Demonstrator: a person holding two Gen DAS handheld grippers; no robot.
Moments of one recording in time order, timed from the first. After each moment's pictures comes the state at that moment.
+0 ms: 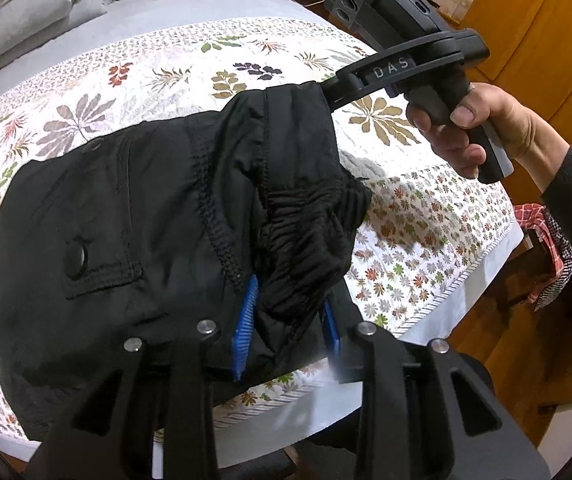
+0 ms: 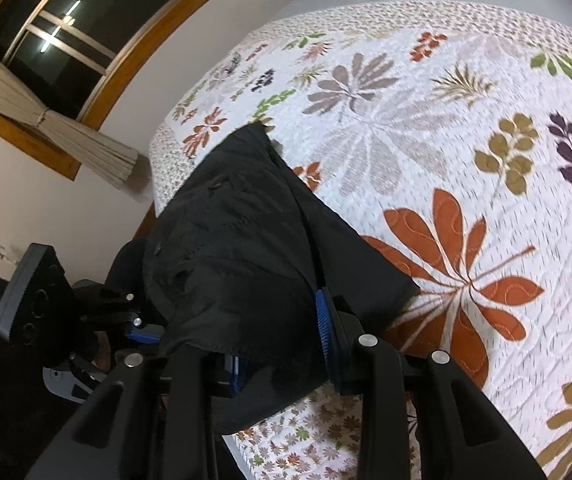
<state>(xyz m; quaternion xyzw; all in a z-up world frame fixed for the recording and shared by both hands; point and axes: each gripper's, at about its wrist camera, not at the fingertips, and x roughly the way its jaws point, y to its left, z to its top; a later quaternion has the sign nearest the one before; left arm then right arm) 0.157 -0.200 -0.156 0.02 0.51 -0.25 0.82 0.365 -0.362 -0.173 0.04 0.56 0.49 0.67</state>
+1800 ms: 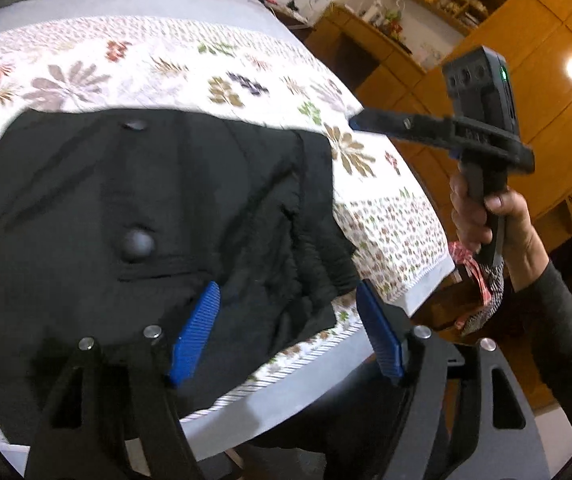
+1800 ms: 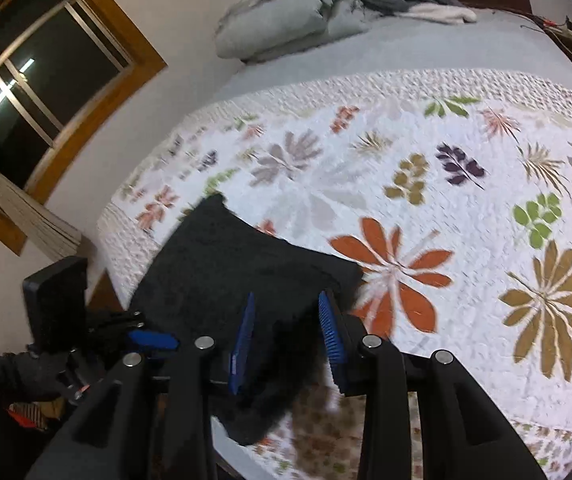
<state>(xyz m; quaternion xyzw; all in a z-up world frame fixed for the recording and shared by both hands) 0.160 -0.124 -0.152 -0.12 0.49 -0.33 0.80 0.296 -0.404 -0.109 0.09 0.47 0.36 0.80</state>
